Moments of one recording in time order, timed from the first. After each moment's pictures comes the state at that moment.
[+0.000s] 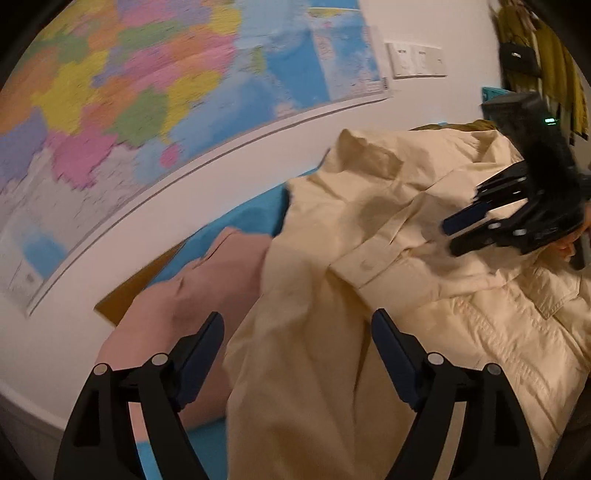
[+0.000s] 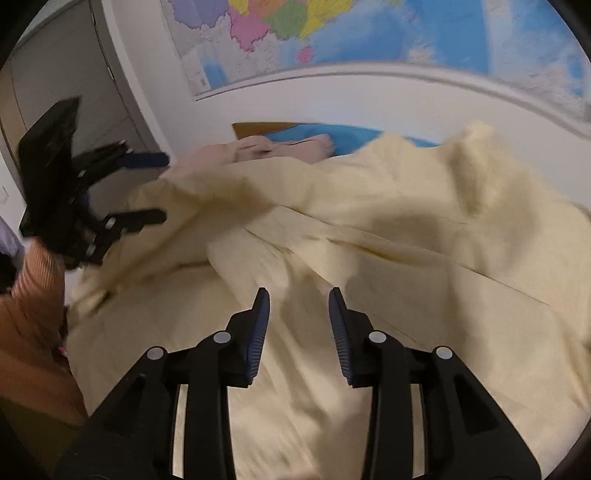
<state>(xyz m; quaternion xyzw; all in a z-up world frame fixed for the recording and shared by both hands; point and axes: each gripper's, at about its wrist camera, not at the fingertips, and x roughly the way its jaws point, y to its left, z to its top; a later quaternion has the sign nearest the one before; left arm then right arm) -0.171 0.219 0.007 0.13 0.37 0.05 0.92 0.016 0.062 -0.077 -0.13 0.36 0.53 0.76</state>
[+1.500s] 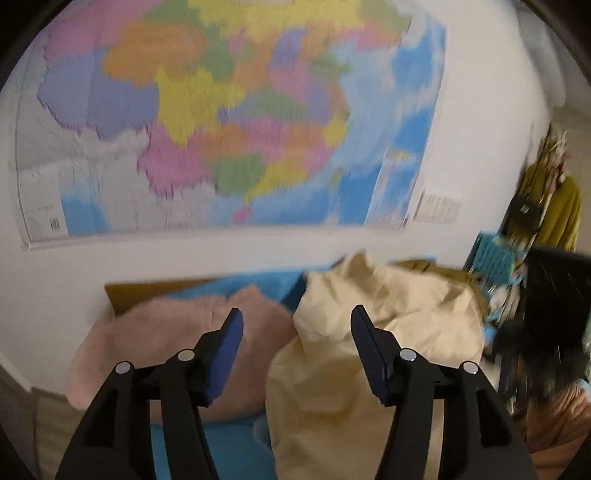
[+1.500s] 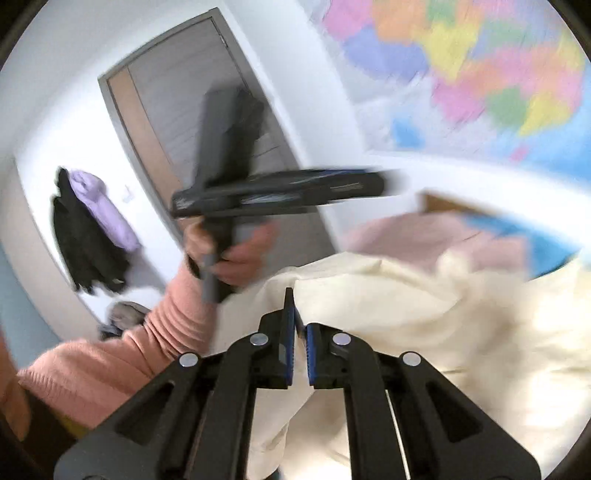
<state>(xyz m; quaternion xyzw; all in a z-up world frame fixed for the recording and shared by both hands) -0.247 0.295 0.133 -0.09 0.24 0.02 0.97 -0.106 0.076 0.065 -0.09 0.26 0.72 0.63</state>
